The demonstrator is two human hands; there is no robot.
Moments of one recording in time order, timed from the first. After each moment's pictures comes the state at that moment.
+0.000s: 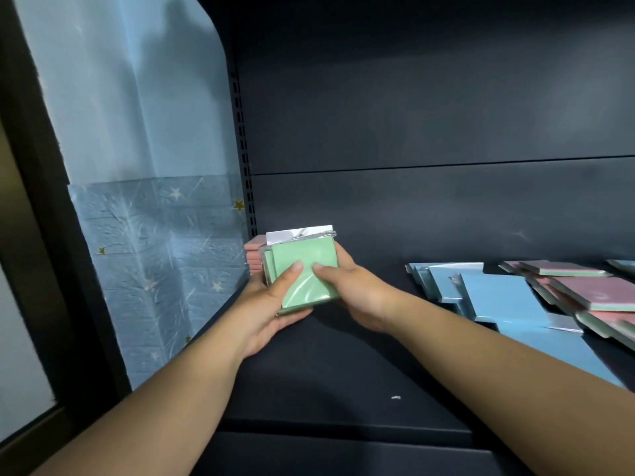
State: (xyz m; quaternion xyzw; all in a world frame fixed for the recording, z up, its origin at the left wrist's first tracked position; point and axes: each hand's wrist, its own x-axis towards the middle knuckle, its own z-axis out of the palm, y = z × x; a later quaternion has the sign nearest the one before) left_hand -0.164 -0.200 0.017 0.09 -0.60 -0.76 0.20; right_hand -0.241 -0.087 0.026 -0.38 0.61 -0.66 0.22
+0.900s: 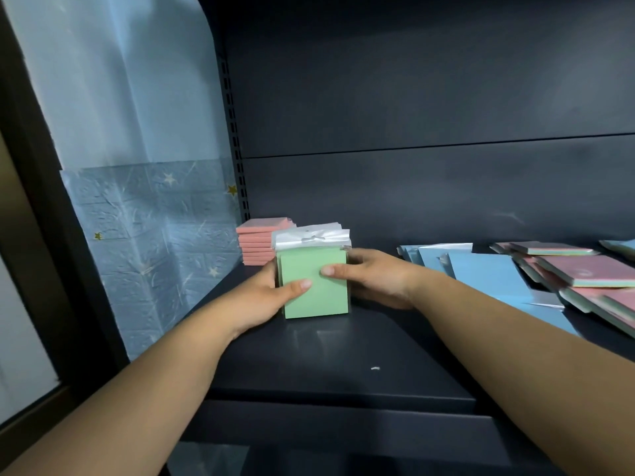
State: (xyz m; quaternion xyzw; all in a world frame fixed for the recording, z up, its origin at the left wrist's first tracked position) left_hand -0.157 -0.199 0.007 0.02 -0.84 -0.53 0.13; right_hand -0.255 -0.041 0.024 -0.36 0.66 -0.58 0.30
